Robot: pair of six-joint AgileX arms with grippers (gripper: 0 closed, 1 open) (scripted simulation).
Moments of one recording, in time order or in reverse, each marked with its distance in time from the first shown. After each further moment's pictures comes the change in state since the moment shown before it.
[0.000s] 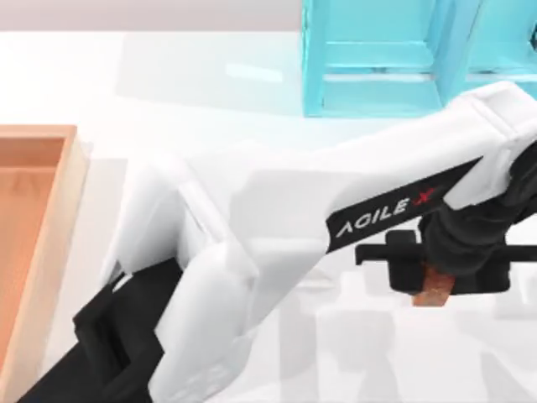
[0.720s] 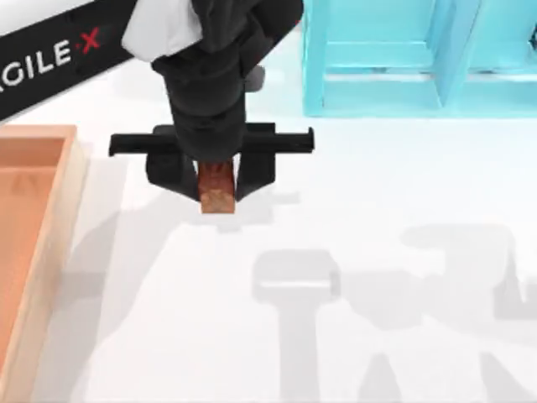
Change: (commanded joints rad) left arm 0.430 -0.615 -0.661 0.081 0.029 0.412; right arm 0.000 0.000 0.000 0.000 0.000 0.000
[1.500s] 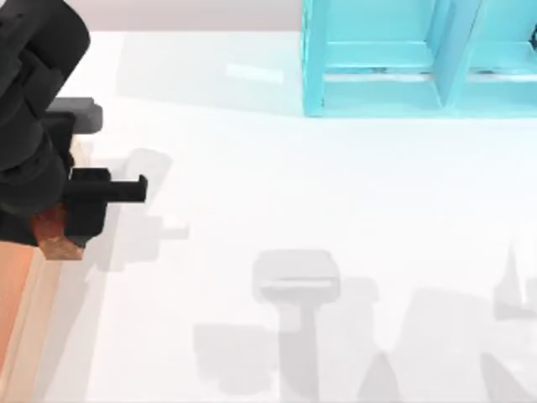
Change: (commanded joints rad) left arm 0.303 -0.436 -0.478 0.053 0.023 0.302; right arm 0.000 0.000 0.000 0.000 0.000 0.000
